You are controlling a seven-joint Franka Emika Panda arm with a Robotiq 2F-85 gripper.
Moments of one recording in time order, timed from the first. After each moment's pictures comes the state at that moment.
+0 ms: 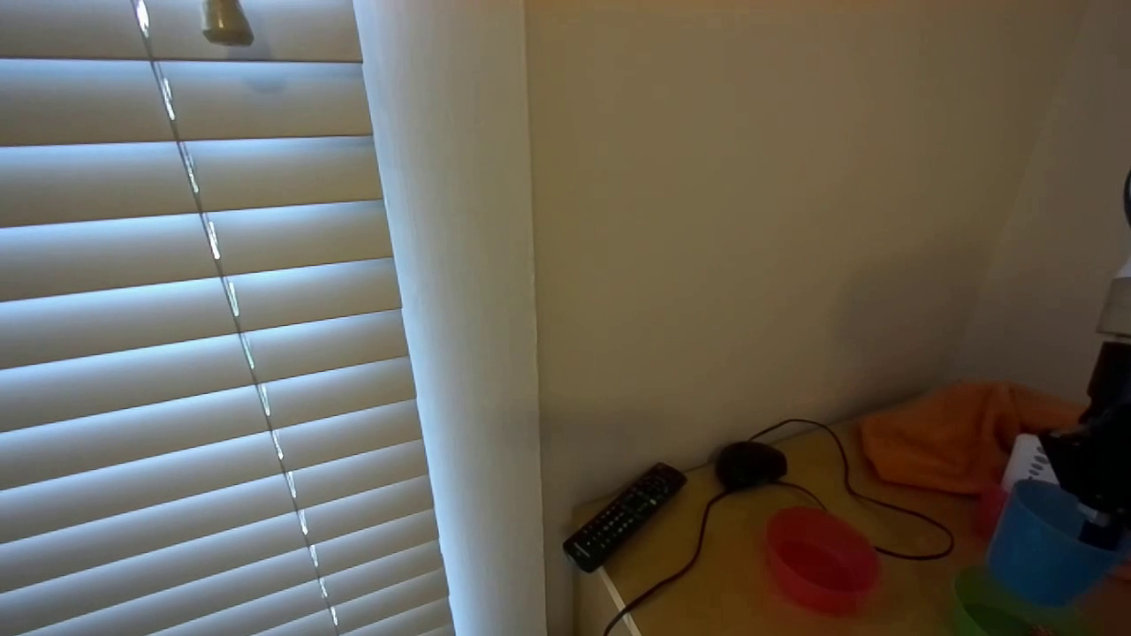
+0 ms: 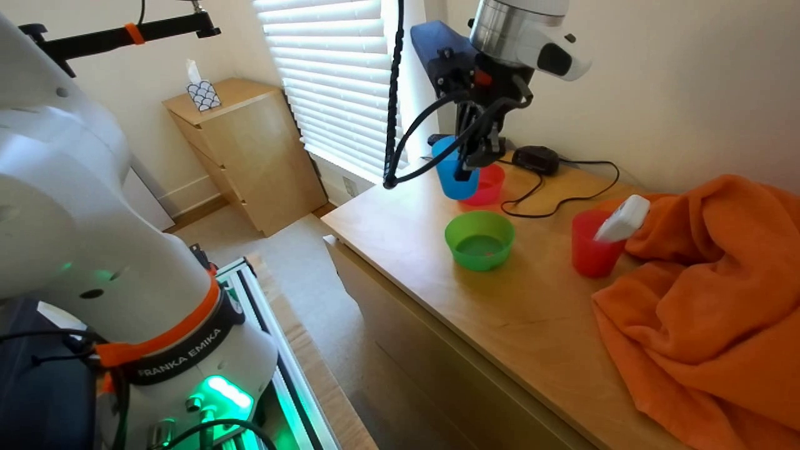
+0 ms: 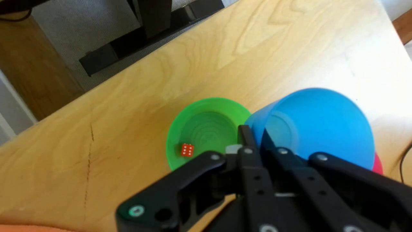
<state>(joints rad) -0.14 -0.06 -0.16 -2.38 0.23 2.04 0.03</state>
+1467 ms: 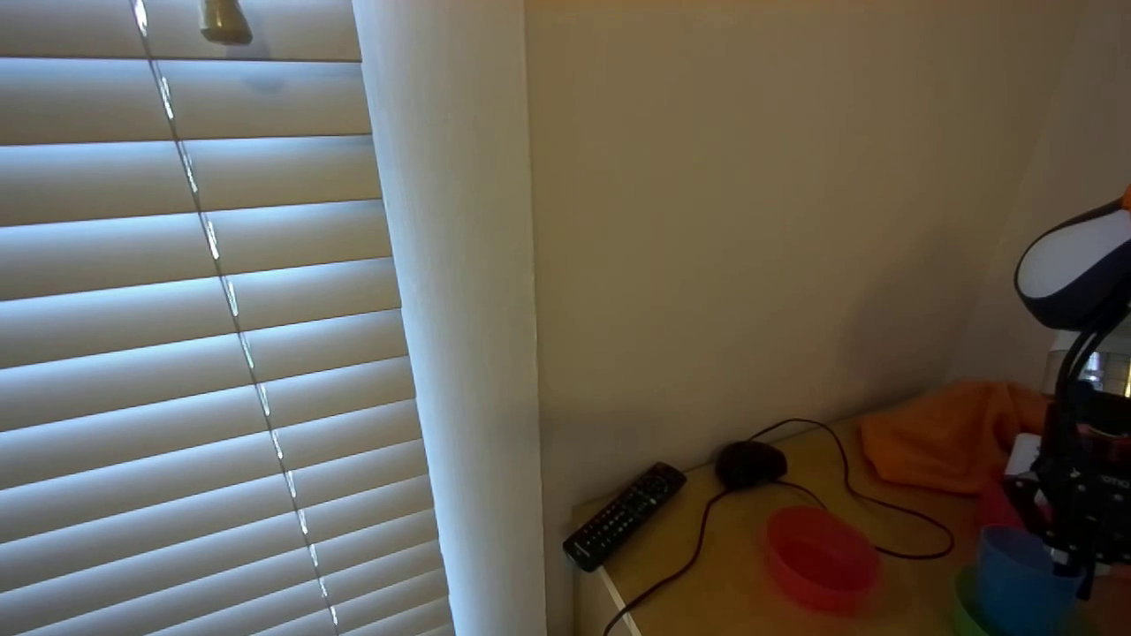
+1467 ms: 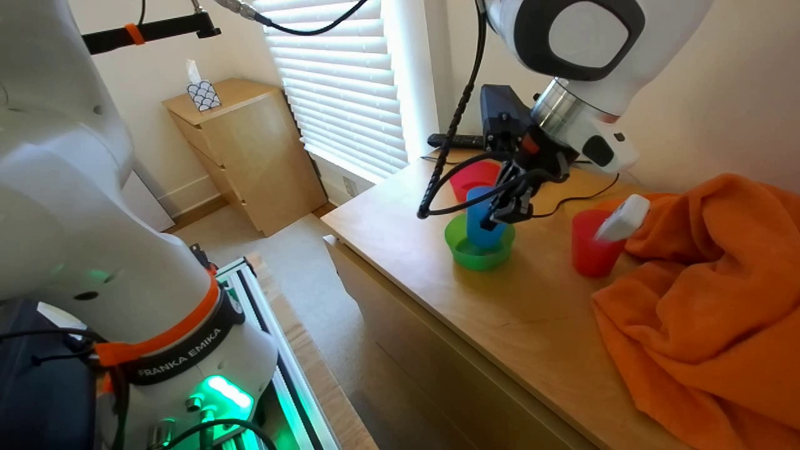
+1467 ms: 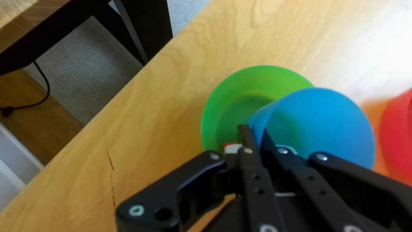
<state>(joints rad) -0.19 0.31 -0.19 -2.16 0.30 1.96 0.18</state>
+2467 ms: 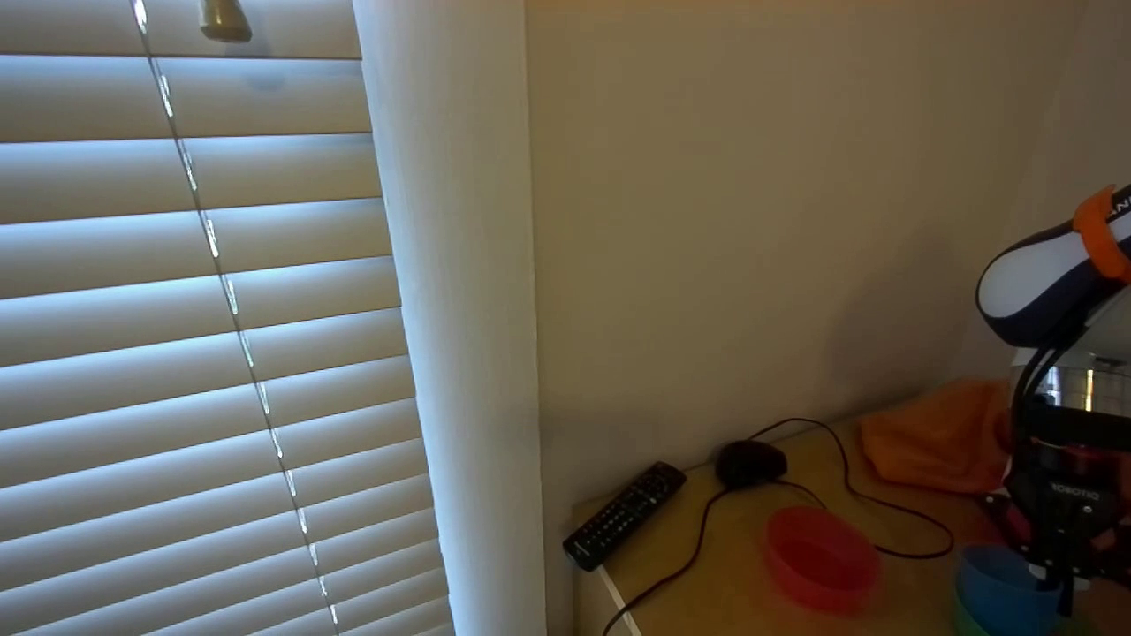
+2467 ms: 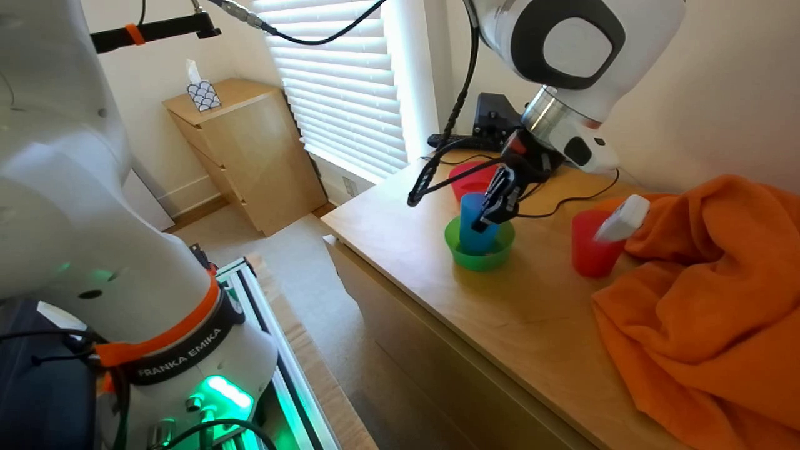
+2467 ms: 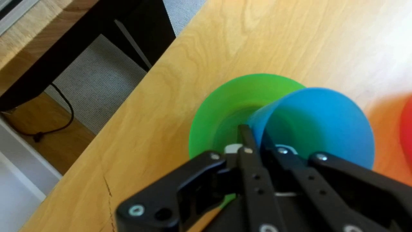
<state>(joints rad) -0.15 0.36 -0.18 -2.13 0.27 1.93 0.35</state>
